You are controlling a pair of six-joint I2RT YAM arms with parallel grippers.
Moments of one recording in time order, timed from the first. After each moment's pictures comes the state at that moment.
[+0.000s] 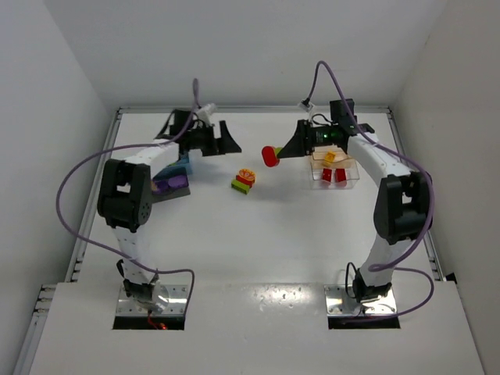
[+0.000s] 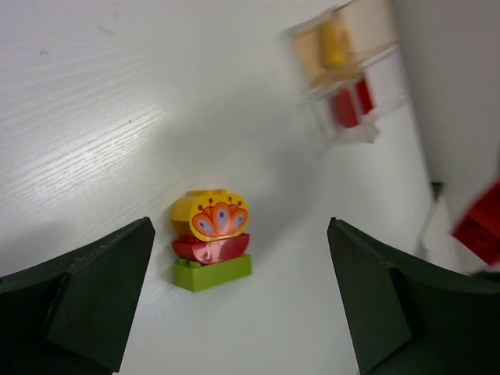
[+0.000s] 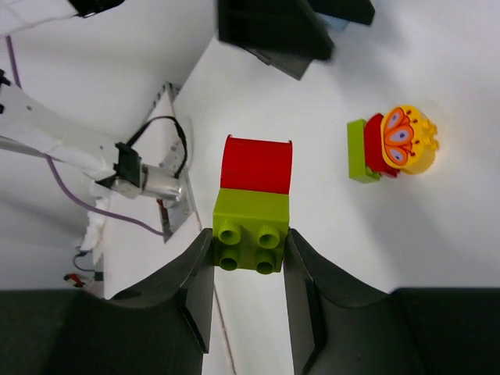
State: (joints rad) left arm -0.23 1.96 1.41 -0.11 0.61 -0.35; right arm 0.15 1.81 1.40 -0.37 -1.15 0.09
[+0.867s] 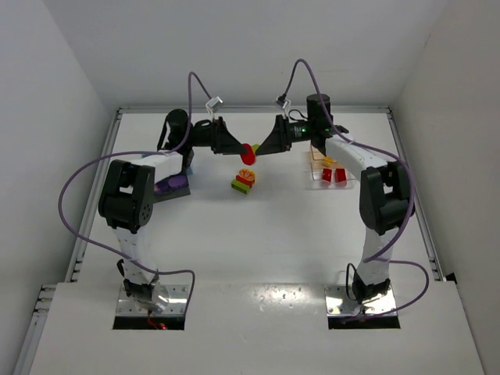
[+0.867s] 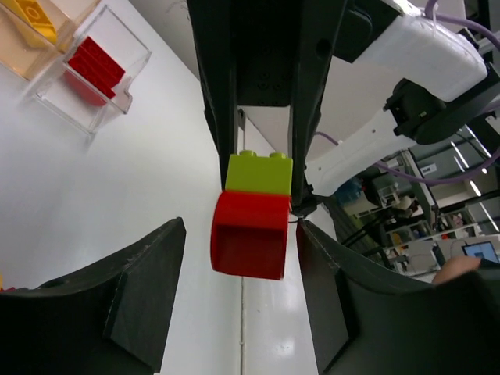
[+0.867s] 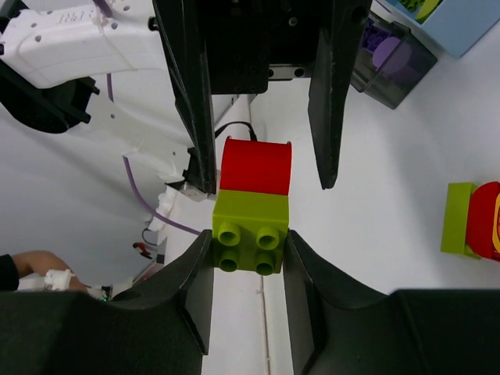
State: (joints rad) left arm -0.22 1.94 1.24 0.84 1.31 -1.06; right arm 0.28 1.95 1.46 0.03 -1.31 0.48
